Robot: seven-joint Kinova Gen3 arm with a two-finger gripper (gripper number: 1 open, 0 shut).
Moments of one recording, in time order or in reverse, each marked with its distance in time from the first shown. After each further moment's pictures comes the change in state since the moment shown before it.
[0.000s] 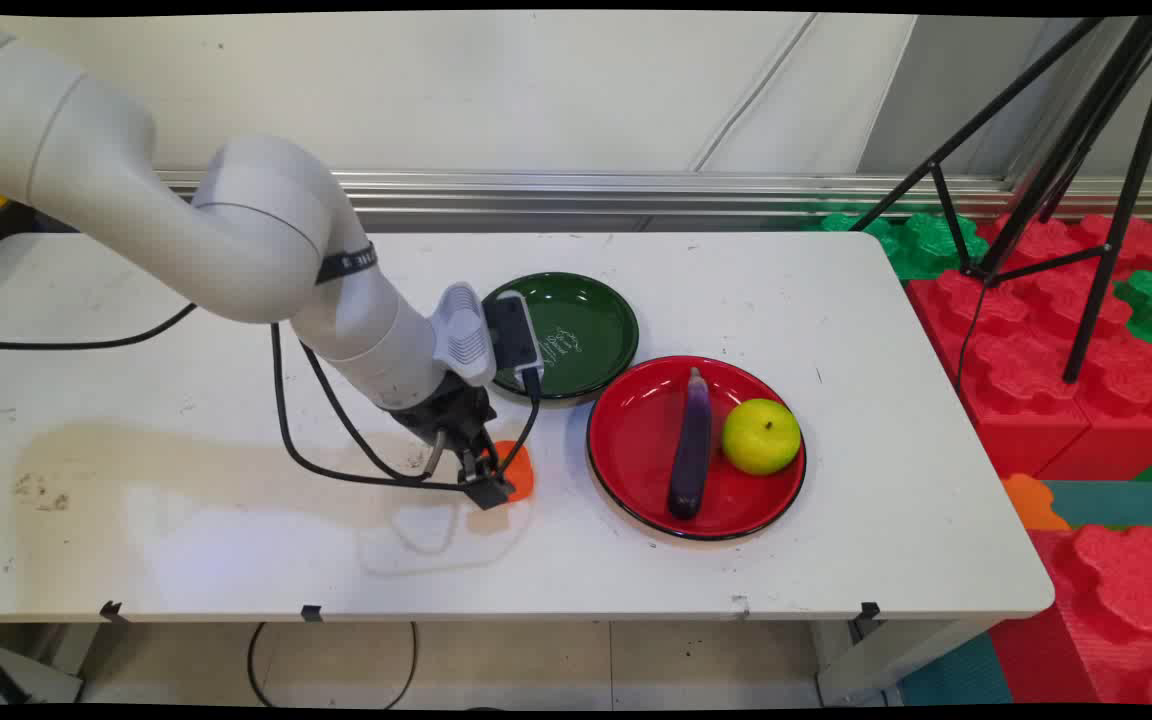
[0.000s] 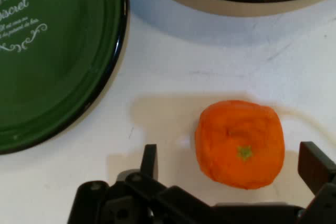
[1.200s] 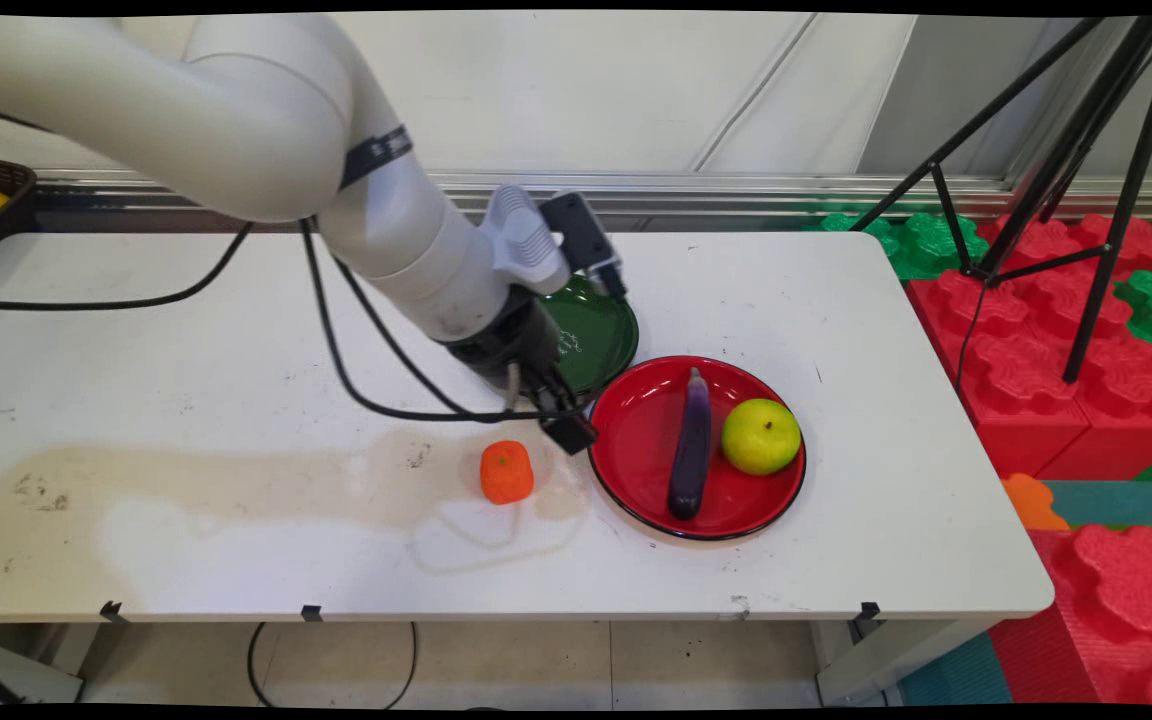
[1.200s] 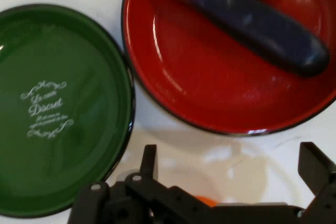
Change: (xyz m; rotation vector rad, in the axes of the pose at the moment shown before) arm 0.073 0.012 -0.068 0.008 0.123 -0.118
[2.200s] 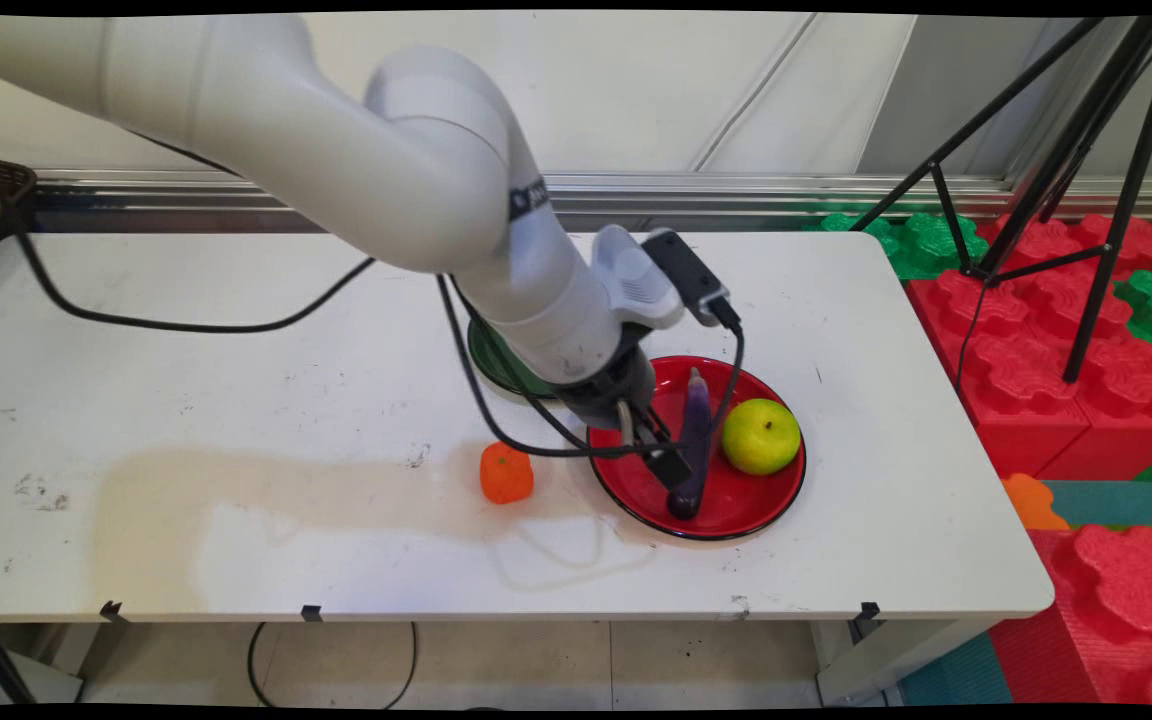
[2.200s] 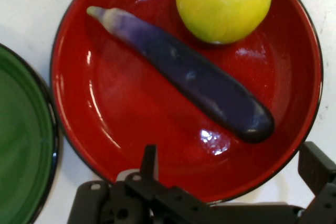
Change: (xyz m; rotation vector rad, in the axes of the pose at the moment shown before) arm 0.047 0.041 0.048 -0.053 -0.006 -0.096
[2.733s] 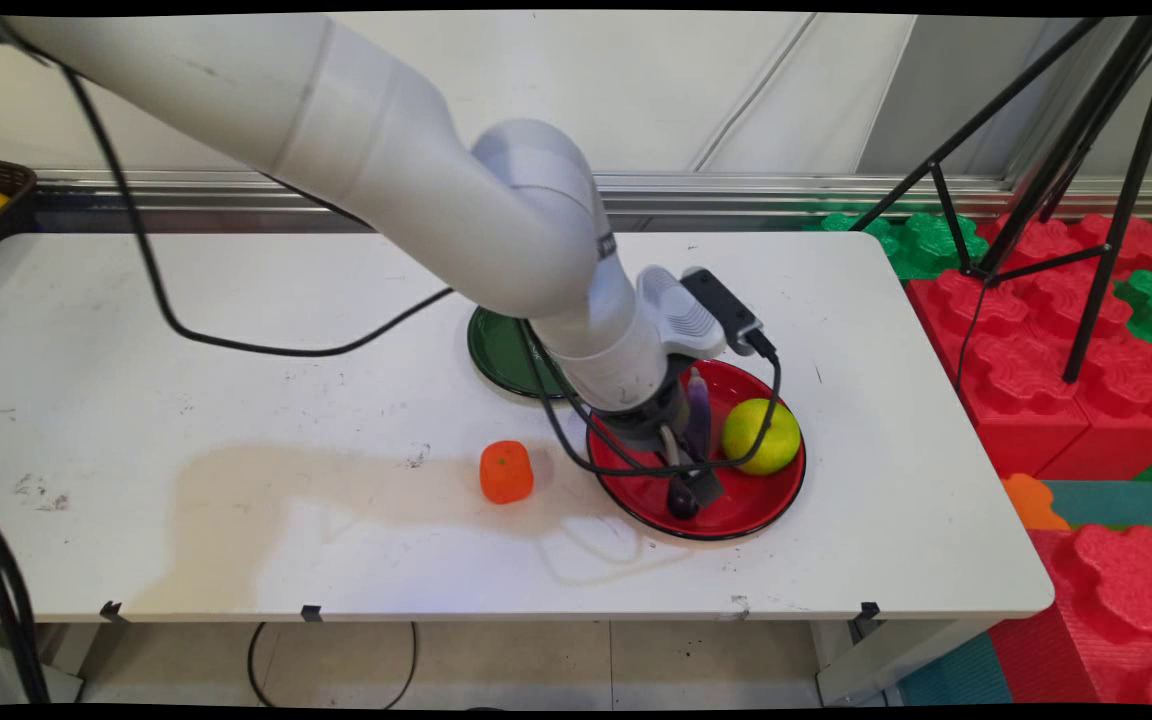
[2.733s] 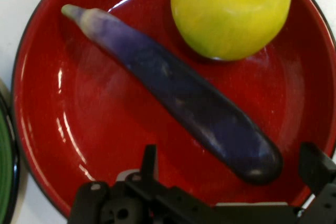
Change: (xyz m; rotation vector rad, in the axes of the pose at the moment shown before) arm 0.017 0.008 0.053 -0.002 -0.034 -0.054
